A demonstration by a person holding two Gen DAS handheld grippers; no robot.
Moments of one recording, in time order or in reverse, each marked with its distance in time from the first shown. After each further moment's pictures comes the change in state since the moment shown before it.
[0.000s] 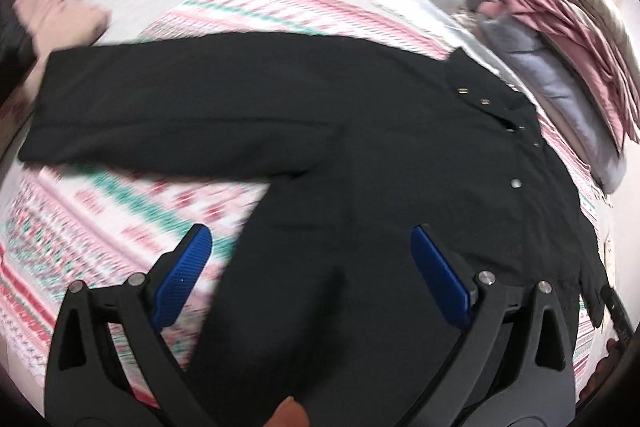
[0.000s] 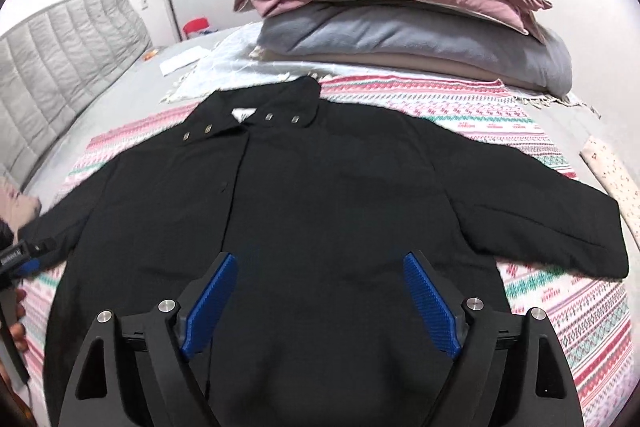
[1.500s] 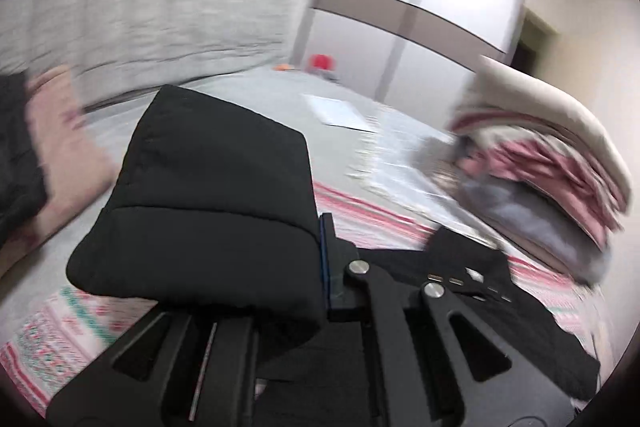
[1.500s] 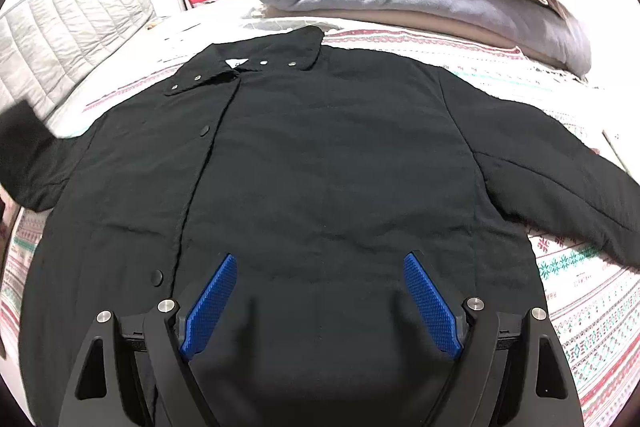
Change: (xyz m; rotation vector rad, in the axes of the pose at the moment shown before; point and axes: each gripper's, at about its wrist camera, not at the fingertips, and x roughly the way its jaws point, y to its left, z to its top) left arm -0.077 -0.022 0.093 -0.008 -0.520 -0.103; right arm 0.052 -0.012 -0.028 -0.022 0.081 0.019
